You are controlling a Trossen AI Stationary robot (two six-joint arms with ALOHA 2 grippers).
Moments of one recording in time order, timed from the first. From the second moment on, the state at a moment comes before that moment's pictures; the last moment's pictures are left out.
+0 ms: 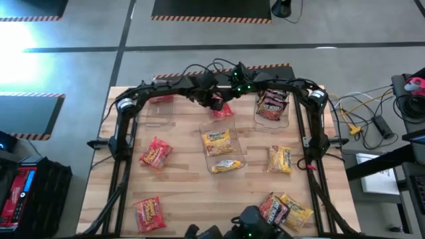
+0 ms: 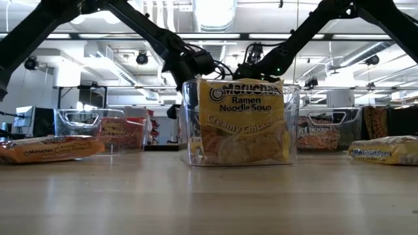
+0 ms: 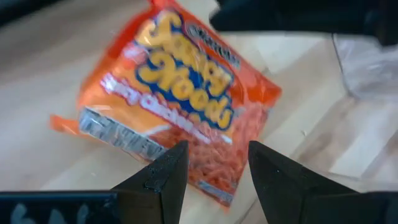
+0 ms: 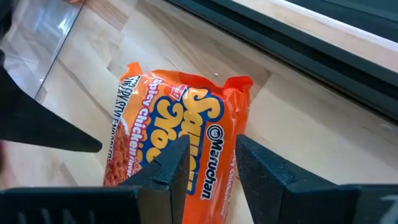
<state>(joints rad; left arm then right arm) 0.55 2.06 1.60 -0.61 0.18 -0.51 -0.72 2.02 1.43 -0.32 -0.34 0.39</state>
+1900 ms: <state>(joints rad) 0.57 2.06 1.31 -0.40 0.11 -0.66 -0.77 2.02 1.45 -0.36 -0.47 0.24</state>
